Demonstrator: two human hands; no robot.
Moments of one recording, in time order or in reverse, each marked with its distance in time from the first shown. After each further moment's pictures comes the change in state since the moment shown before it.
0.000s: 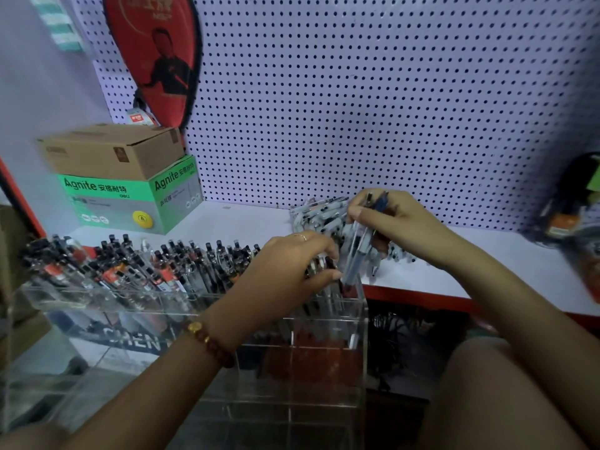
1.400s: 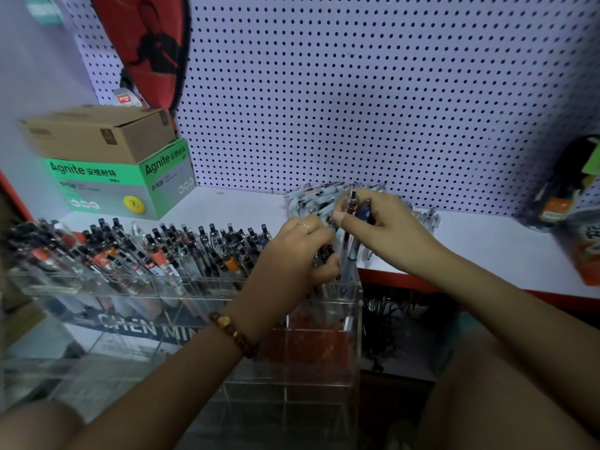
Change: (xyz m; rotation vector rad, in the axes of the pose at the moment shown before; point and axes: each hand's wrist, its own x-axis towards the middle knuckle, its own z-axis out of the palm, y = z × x) left_hand 0.000 0.000 0.033 0.072 0.226 0.068; right_hand -0.013 0.010 0.027 -0.252 0.130 -0.042
